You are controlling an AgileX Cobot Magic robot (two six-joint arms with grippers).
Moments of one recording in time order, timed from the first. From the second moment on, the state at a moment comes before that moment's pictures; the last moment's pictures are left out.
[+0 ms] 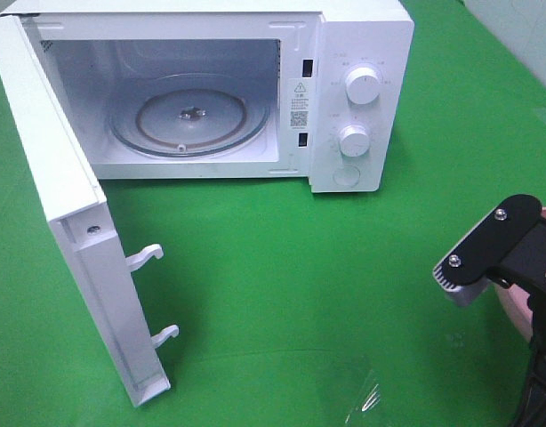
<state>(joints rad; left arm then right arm) 0.03 -0.01 -0.52 0.02 1.07 -0.05 0.91 1.22 -0.56 -0.45 0.99 0.44</state>
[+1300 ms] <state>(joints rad) 0.03 -0.01 -0.52 0.02 1.07 -0.05 1.08 1.22 -0.56 -0.57 0.99 0.32</state>
